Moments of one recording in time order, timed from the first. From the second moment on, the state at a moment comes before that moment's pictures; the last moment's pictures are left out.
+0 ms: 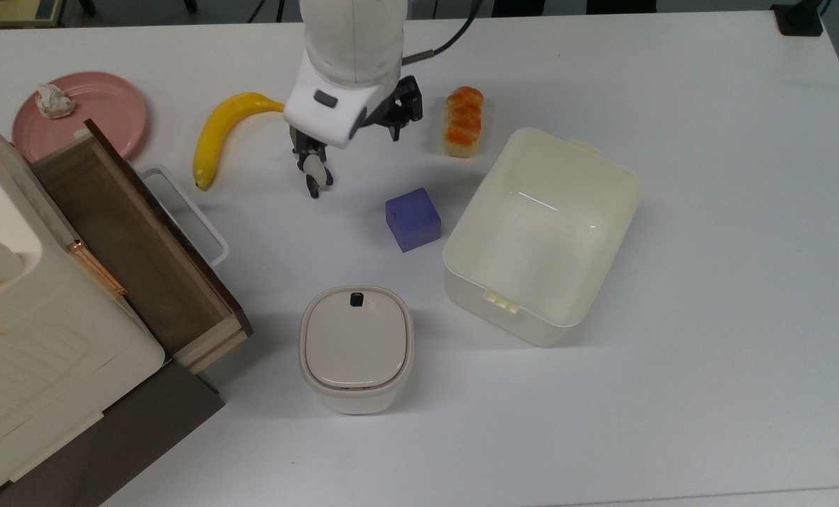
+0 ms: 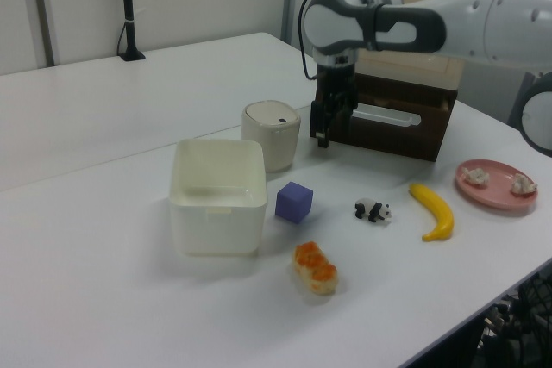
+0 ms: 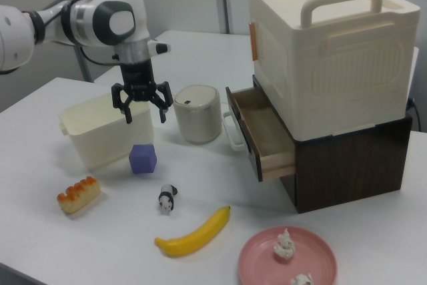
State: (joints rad) arm 0.22 0.32 -0.18 -1.51 -0.02 1.68 -0.33
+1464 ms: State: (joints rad) arm 0.34 0.49 -0.18 -1.72 -0.02 2.10 -0.40
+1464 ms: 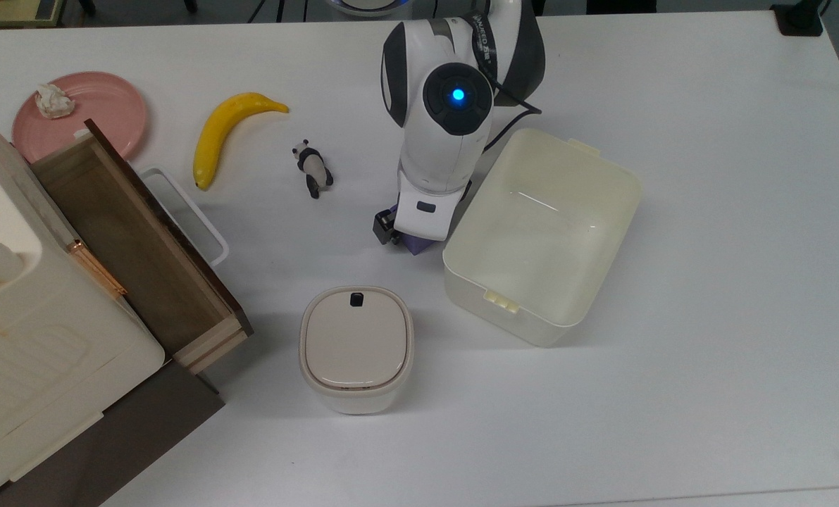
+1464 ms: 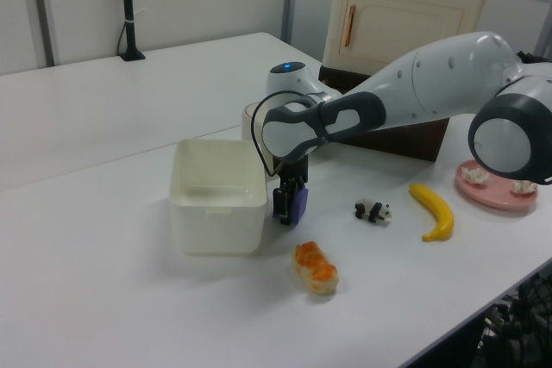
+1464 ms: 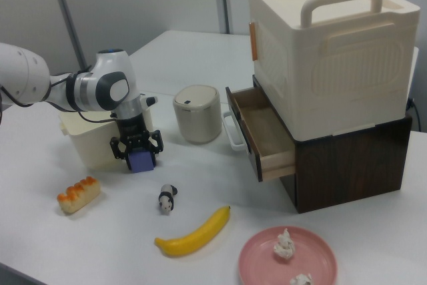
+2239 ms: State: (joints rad) arm 0.31 0.37 -0.19 -1.57 0.00 1.93 -0.47
